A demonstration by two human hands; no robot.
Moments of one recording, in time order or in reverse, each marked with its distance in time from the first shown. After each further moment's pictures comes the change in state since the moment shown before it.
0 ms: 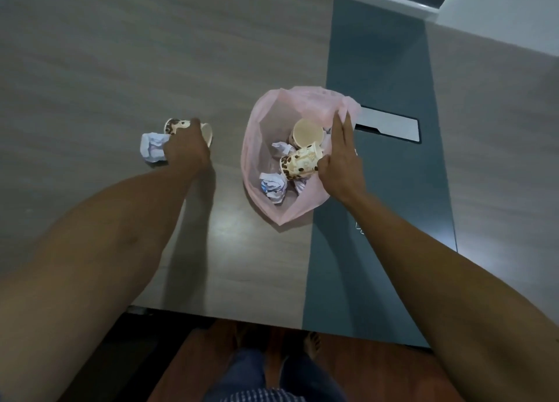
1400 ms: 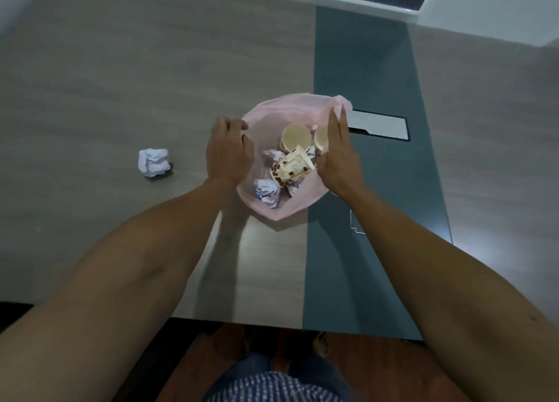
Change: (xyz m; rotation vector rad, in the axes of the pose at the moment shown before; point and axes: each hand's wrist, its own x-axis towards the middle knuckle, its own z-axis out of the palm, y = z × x) left_hand -0.042 0.090 -0.003 -0.320 0.271 0.318; right_hand 0.011 0.012 -0.019 -0.059 0.024 -0.009
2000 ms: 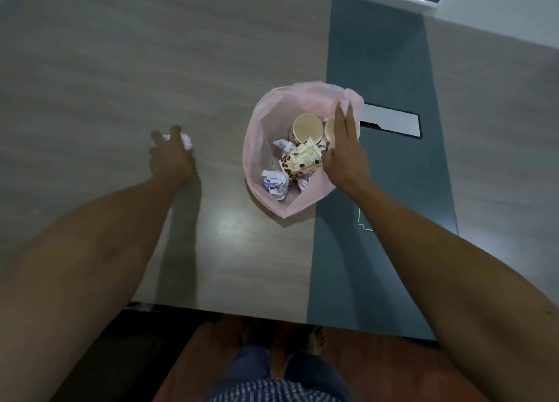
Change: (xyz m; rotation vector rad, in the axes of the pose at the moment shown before) left_hand -0.017 -0.136 -0.031 0.240 -0.182 -0.452; right_hand 0.001 -0.004 0.016 -0.061 -0.034 -0.031
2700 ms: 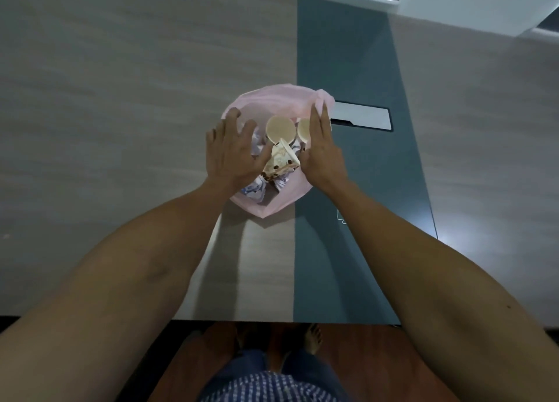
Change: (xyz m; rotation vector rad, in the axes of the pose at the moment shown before) left_hand -0.065 0.153 0.012 0.120 0.159 0.643; right_hand -0.008 0.005 -0.009 0.048 0.043 0.035
